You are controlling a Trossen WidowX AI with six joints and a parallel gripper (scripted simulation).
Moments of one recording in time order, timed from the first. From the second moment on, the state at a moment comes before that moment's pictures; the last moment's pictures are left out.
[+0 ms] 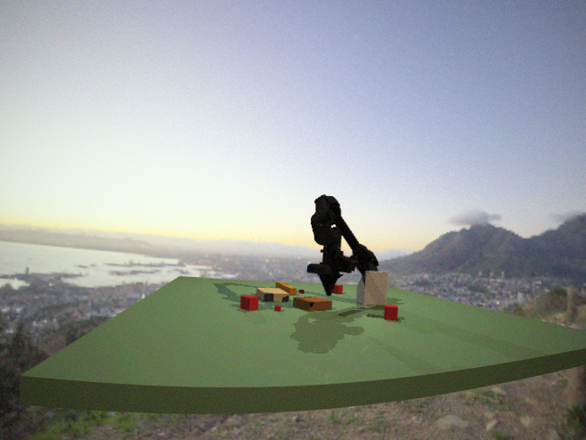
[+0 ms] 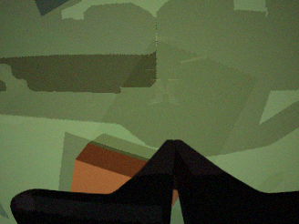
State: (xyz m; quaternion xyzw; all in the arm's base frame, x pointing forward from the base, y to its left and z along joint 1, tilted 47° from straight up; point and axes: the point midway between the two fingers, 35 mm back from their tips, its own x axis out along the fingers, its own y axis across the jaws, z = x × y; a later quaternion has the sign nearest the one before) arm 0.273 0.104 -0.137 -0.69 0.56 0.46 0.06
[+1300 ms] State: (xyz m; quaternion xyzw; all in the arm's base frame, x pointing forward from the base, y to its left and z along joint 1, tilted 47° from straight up) arm 0.227 0.064 -0.087 -0.51 0.73 0.03 0.45
